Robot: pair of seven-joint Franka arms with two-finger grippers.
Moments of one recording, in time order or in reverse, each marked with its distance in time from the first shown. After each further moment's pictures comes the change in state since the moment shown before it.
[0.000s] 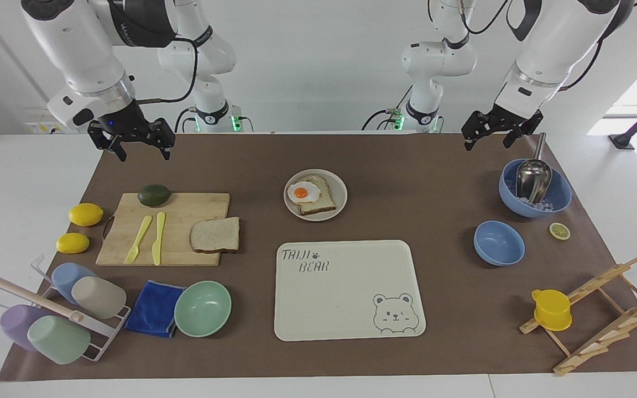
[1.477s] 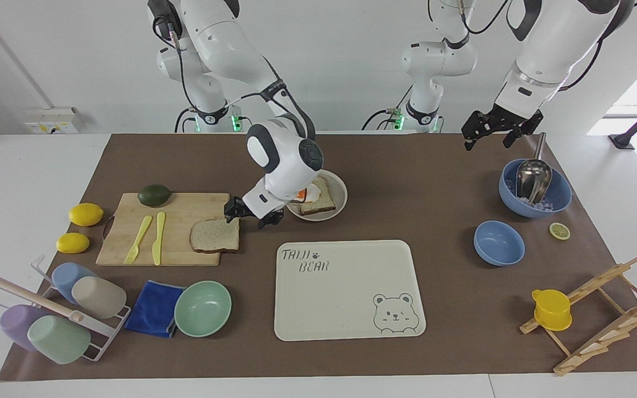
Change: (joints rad) left arm 0.000 0.000 0.000 0.000 0.000 0.000 0.000; right arm 0.416 0.448 0.072 -0.073 -0.537 0.187 0.627
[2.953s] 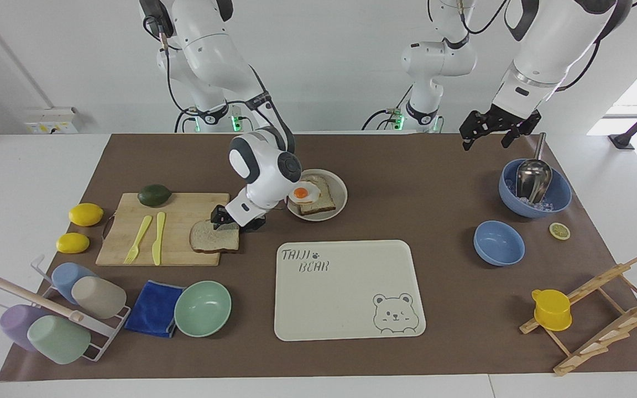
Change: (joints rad) left arm -0.001 0.000 -0.006 -0.001 0.000 0.000 0.000; right arm -0.067 -0.023 -0.005 -0.166 -0.056 0.133 0.000
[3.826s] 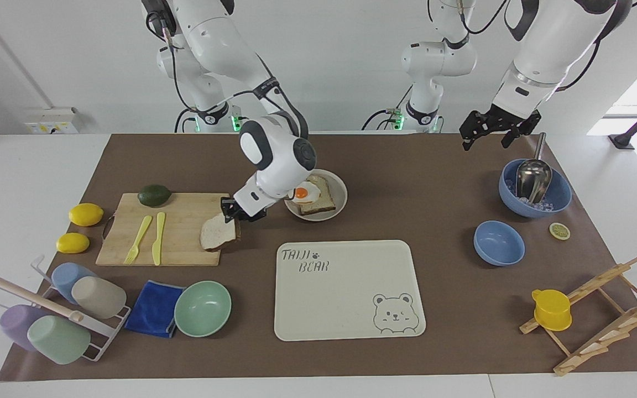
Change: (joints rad) left arm 0.002 0.000 0.001 0.000 0.000 0.001 0.000; right arm 0.013 -0.002 0.117 0.203 -0.010 -0.300 -0.042
